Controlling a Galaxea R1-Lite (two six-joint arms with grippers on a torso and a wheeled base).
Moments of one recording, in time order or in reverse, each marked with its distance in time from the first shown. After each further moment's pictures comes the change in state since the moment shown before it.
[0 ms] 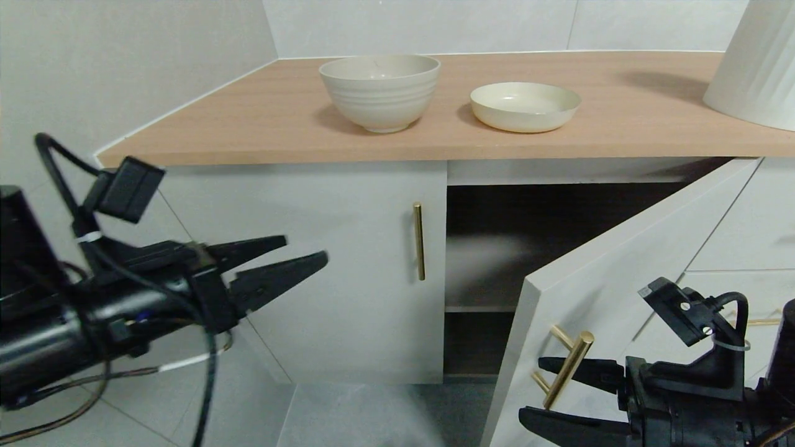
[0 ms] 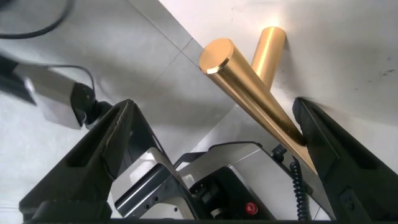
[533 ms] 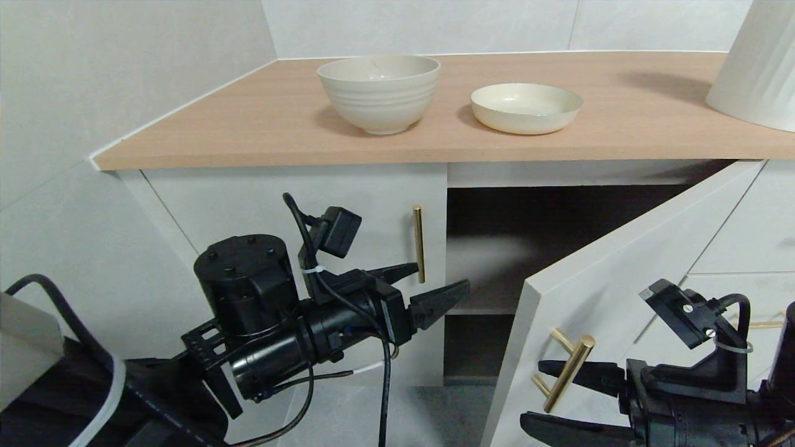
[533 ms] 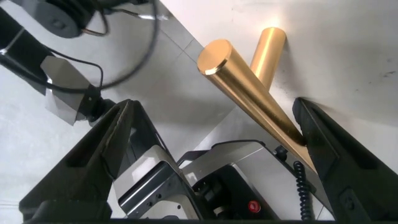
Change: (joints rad) left arm -0.319 0.439 -0.053 -0.401 0.187 -0.122; right arm -0.002 -0.009 0.002 0.001 0.004 0.000
